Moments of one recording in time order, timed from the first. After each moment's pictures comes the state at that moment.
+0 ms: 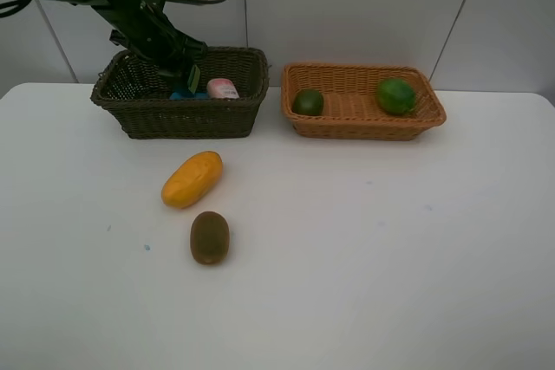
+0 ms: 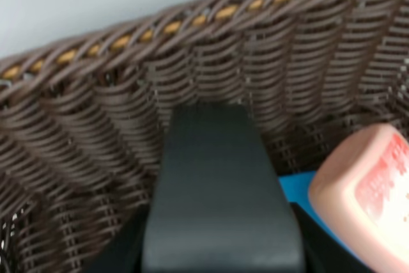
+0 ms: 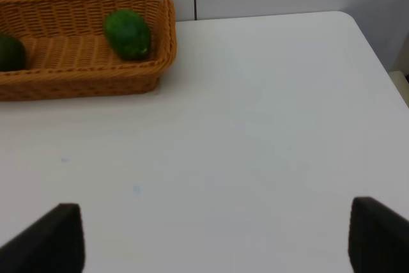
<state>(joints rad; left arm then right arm) -0.22 2.25 -1.73 -0.05 0.41 0.10 -0.08 0.00 -0.52 -0.08 1.06 0.06</state>
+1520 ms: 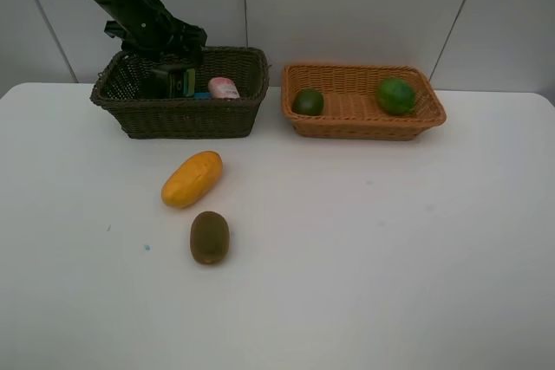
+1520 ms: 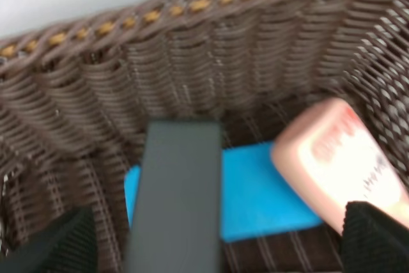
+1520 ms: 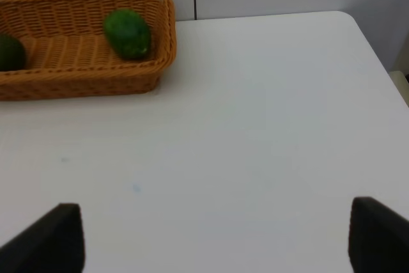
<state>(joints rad) -0.22 2.16 -1.73 -0.09 0.55 0.10 -0.08 0.00 -0.52 -0.08 1.06 0.06</state>
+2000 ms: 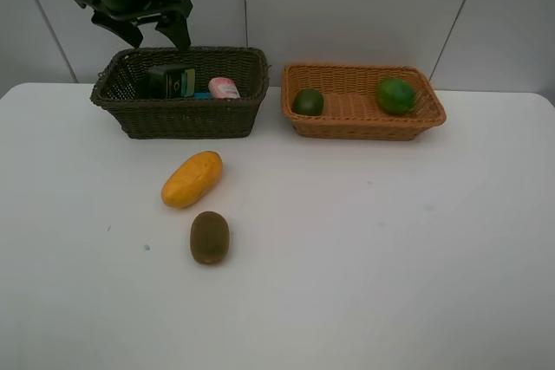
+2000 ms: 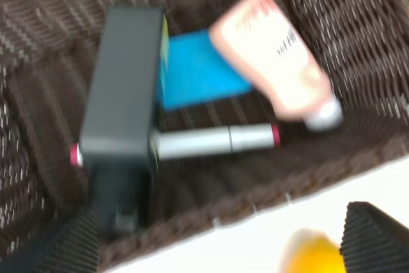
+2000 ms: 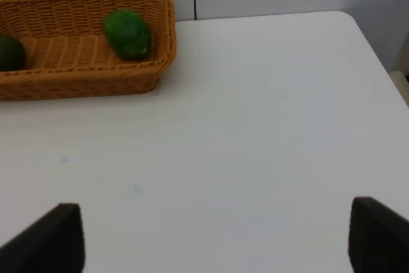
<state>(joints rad) -0.25 1.97 -1.73 -0.09 0.93 0.14 -0.08 0.00 -0.52 -0.08 1.06 0.06</state>
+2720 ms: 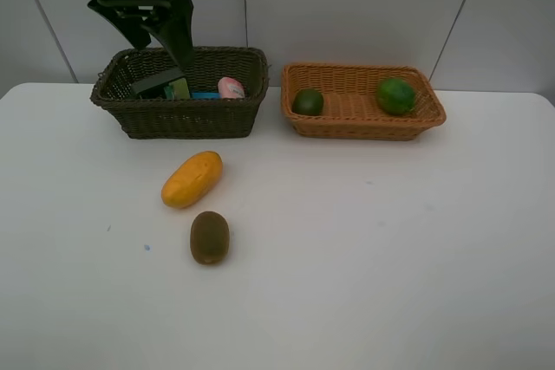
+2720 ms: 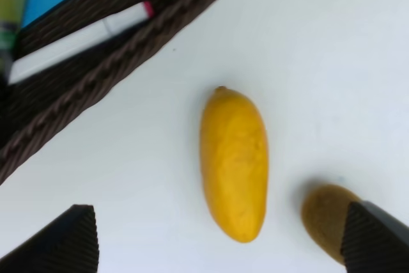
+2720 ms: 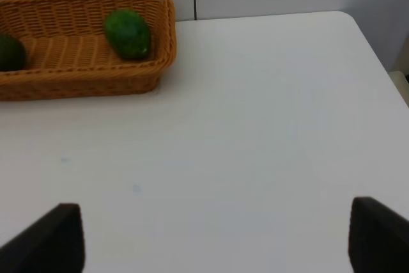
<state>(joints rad) -0.37 1.86 -1.73 -0.11 1.20 0.32 -0.08 0.00 -0.52 -0.08 1.06 0.06</state>
